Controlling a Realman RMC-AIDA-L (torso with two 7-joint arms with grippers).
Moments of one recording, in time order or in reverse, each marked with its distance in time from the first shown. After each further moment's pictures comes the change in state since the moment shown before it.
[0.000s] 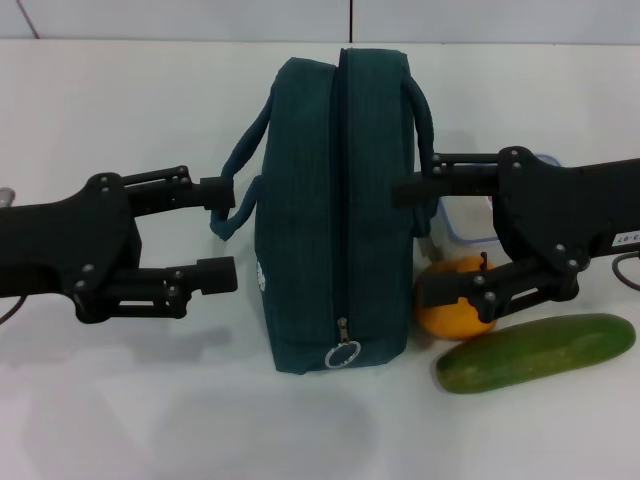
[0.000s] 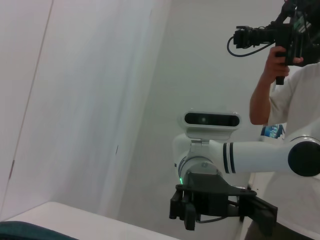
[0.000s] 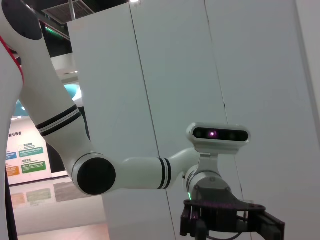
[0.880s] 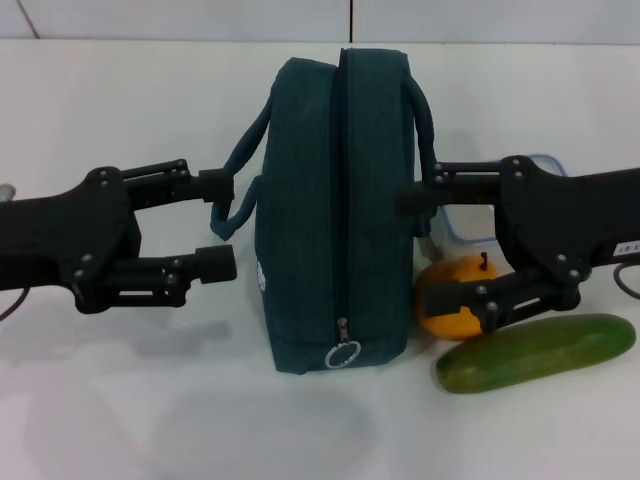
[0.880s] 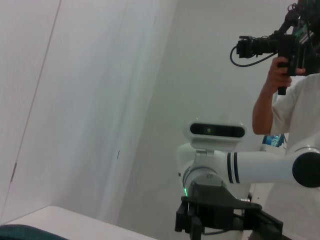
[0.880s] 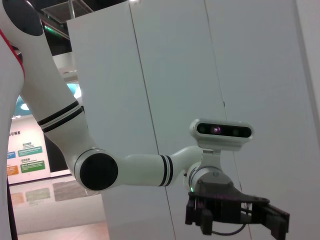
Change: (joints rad) left arm -0.012 0.001 -0.014 -0.025 -0.004 0.000 -0.014; right arm -0.013 0.001 -0.006 0.002 -0.004 0.000 -0.013
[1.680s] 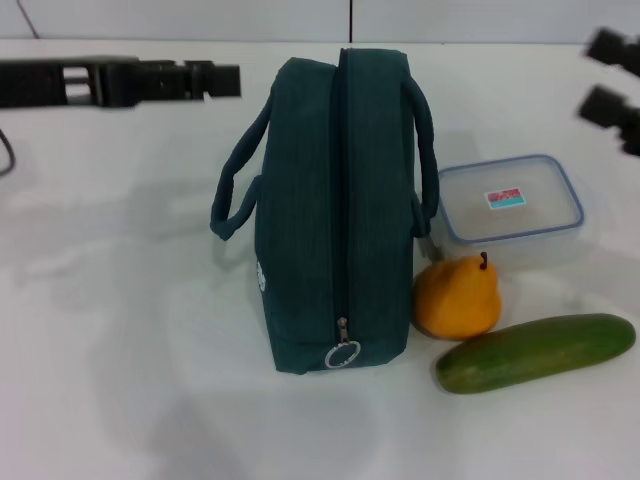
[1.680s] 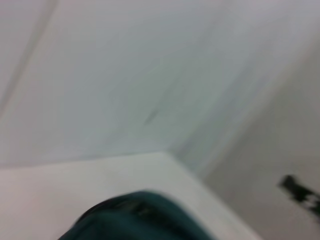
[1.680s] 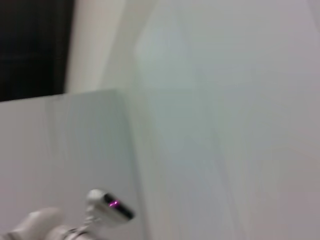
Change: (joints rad) left arm -0.142 0.026 -0.053 0.271 0.193 -0.256 -0.731; right arm -0.194 -0.002 0.337 0.089 0.135 0.063 -0.066
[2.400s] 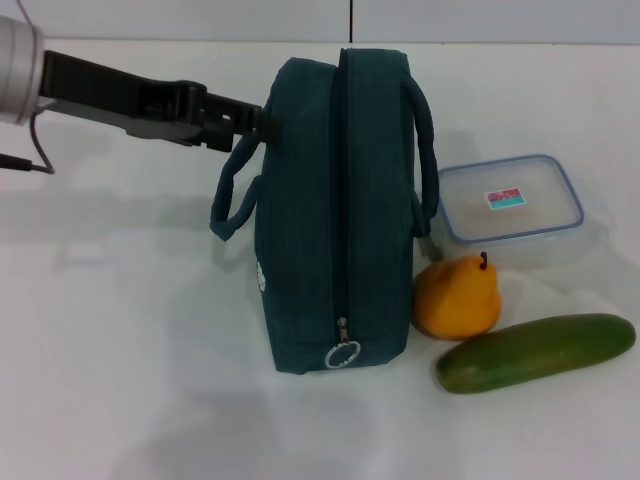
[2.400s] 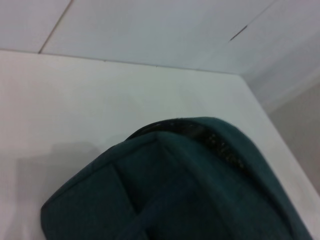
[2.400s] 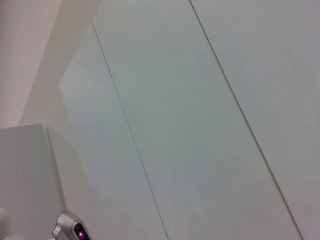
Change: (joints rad) left arm -0.134 -0.018 0.124 0.116 0.349 -0.021 -0.442; right arm -0.094 -0.001 0.131 0.188 0.007 0.002 -0.132
